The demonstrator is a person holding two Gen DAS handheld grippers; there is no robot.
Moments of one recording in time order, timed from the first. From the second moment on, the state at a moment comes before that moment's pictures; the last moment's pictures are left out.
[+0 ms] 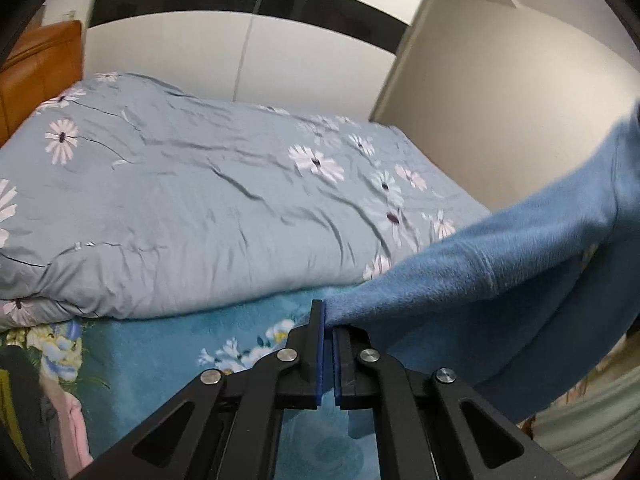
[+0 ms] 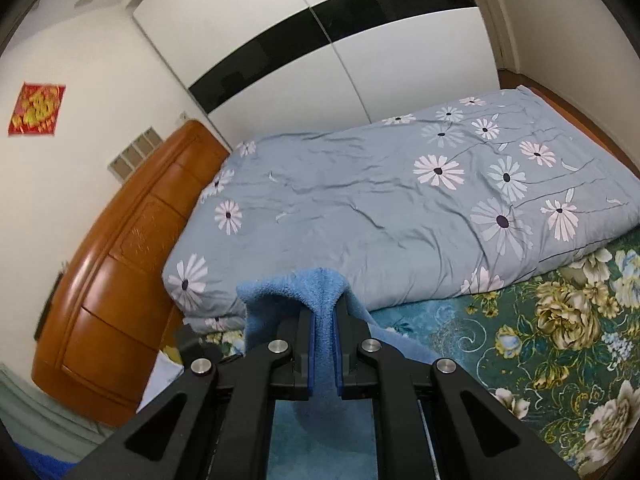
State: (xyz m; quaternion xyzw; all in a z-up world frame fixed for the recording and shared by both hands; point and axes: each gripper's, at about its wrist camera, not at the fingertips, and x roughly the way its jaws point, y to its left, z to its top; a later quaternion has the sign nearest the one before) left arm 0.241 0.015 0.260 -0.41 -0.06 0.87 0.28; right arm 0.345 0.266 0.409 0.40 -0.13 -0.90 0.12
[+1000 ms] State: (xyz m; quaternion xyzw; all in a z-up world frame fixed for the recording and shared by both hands) left arm 0.404 0.055 0.301 -0.45 -0.07 0.89 0.08; right arm 0.394 0.407 0.344 0.50 -0.12 -0.80 0.31
